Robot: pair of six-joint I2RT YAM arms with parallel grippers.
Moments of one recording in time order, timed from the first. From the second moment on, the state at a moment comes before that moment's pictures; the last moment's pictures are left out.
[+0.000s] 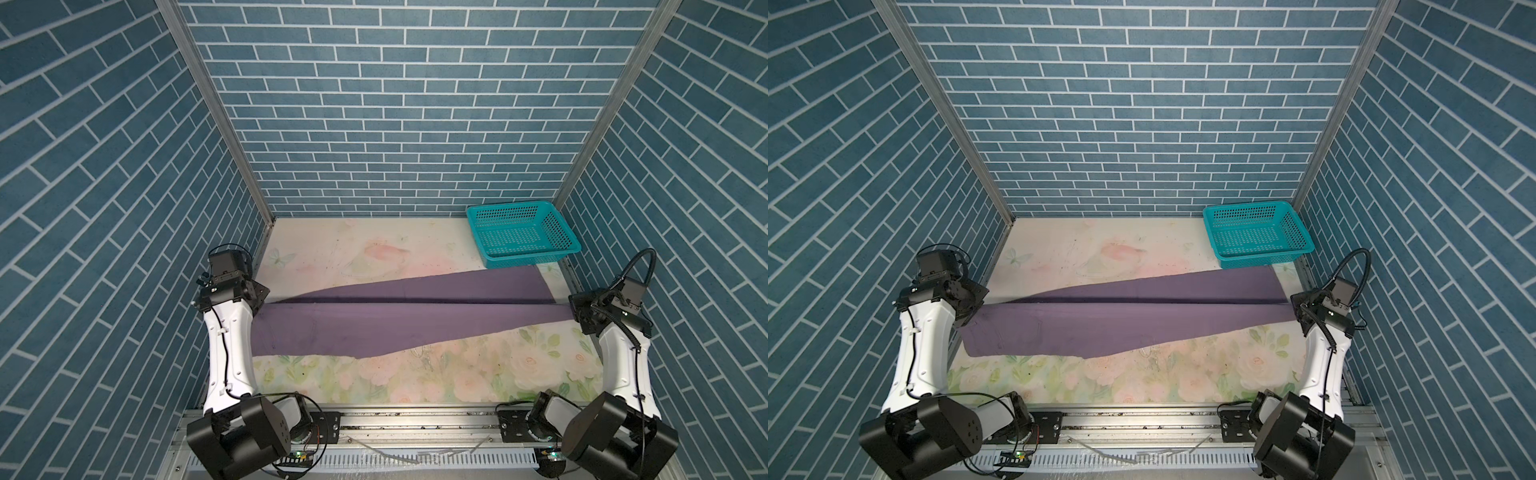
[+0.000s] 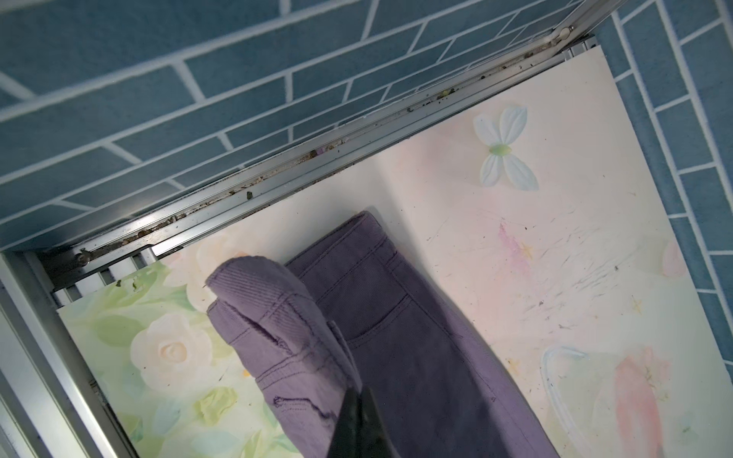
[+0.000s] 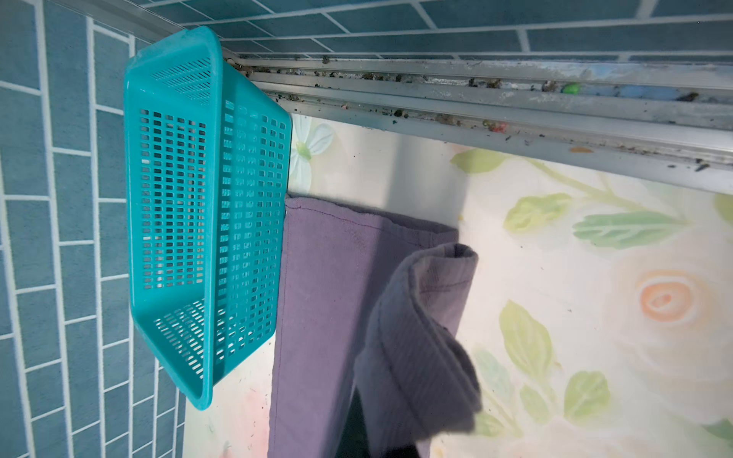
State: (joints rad) left arm 0.40 1.19 1.12 -0.96 -0.15 -0.72; right arm -0.50 1.09 0.81 -0.59 -0.20 0.86
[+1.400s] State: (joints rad) left arm 0.20 1.79 1.31 -0.75 -0.34 -0.77; right arm -0.33 1.87 1.12 -0.19 -0.14 0.87
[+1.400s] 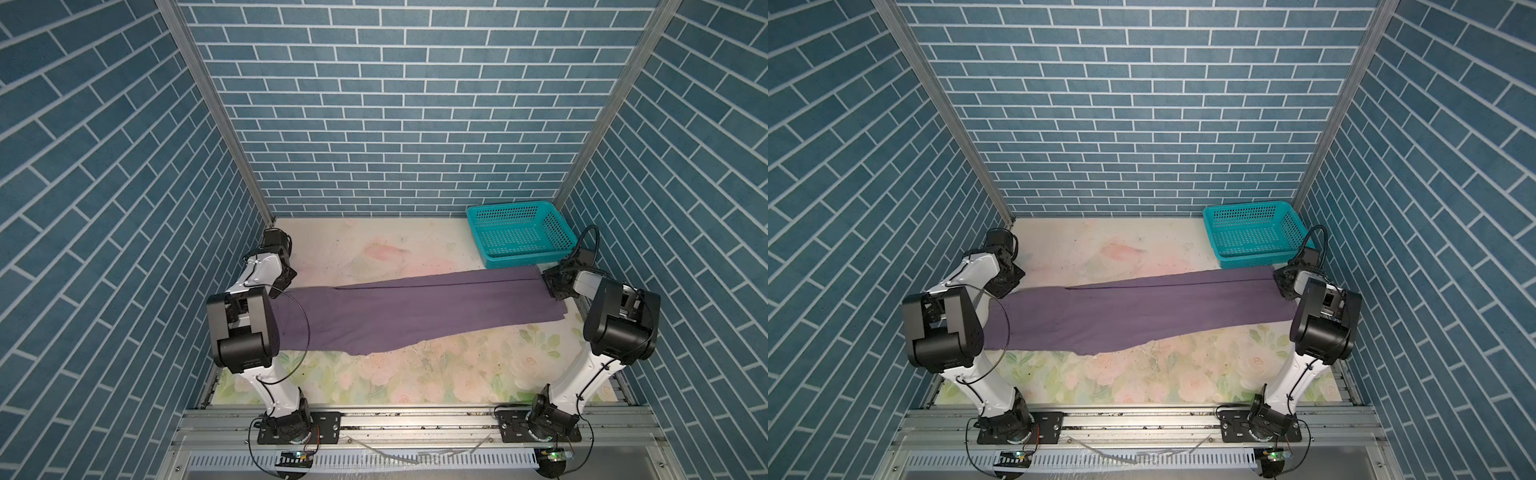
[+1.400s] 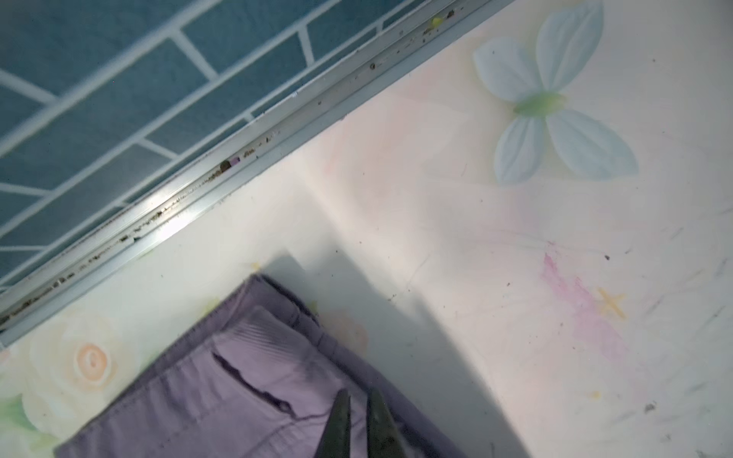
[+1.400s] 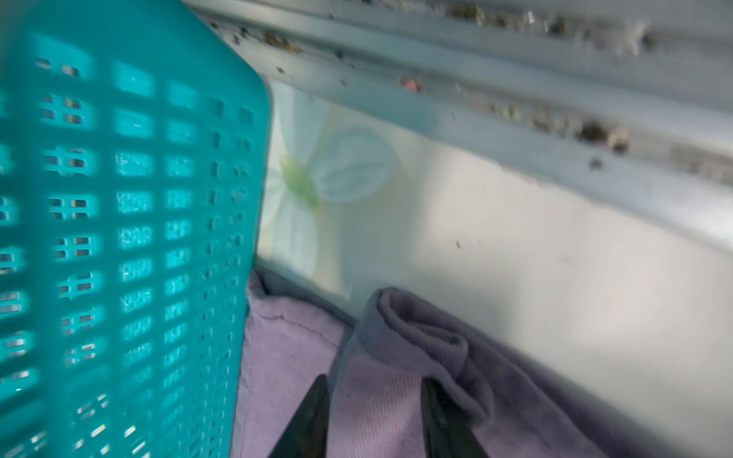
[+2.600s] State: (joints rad) left arm 0.07 1.43 0.90 -0.71 -0.18 -0.72; right arm -0.34 1.71 0.95 -0.39 -0.24 0.52
